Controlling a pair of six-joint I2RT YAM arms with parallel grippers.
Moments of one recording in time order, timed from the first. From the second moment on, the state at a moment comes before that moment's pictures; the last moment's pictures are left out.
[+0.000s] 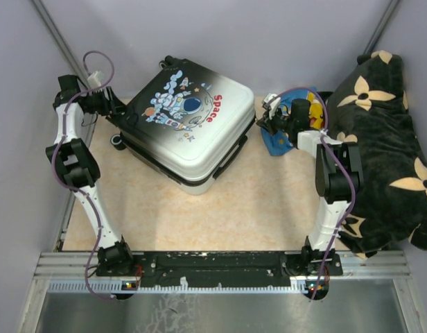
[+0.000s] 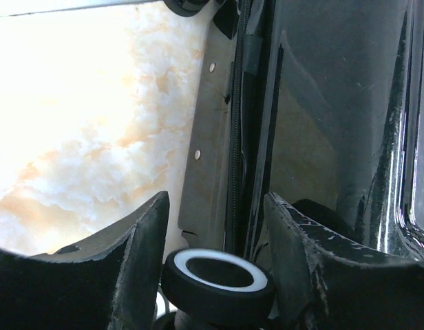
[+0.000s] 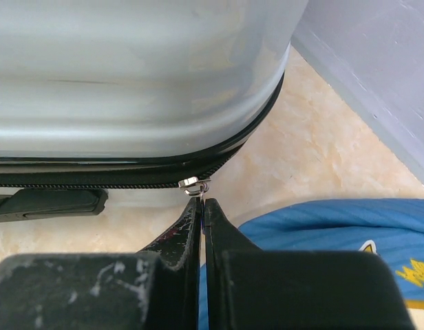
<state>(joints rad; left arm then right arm) 0.31 2.32 2.18 -0.71 0.89 0.17 0.07 1.95 1.25 0.28 -0.76 -0.49</state>
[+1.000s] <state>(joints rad) -0.24 1.80 1.91 -0.54 0.54 0.55 0.14 1.91 1.10 0.50 -0.66 -0.37</state>
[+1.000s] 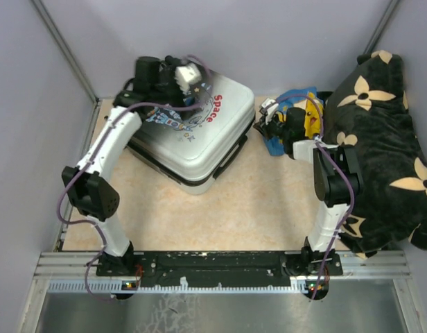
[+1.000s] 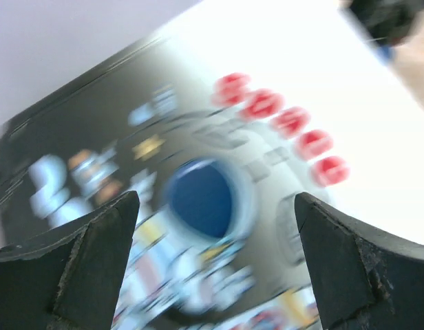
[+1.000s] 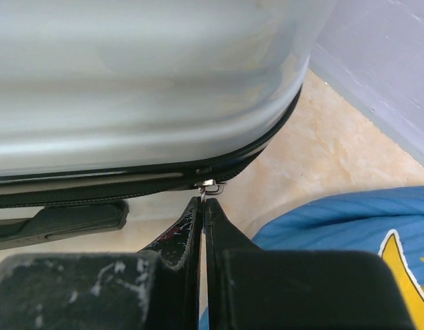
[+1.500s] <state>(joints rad) -0.68 1.73 1.59 -0.40 0.25 0.68 0.18 1.76 0.90 0.54 -0.65 -0.35</state>
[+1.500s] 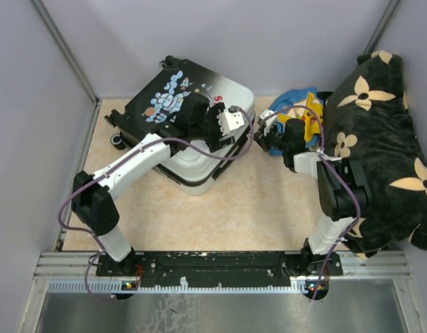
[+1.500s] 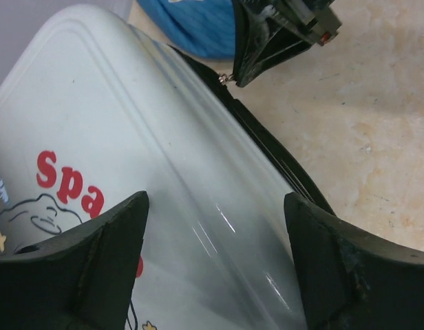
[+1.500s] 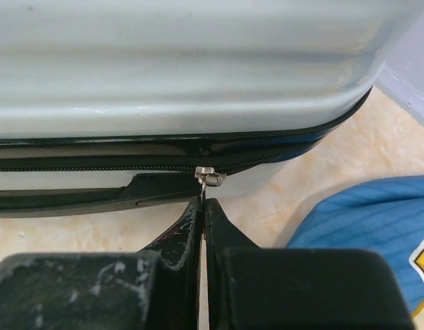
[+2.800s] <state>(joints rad) -0.76 1.23 0.90 0.06 0.09 0.69 0.45 1.70 0.67 0.86 -0.40 -0.08</state>
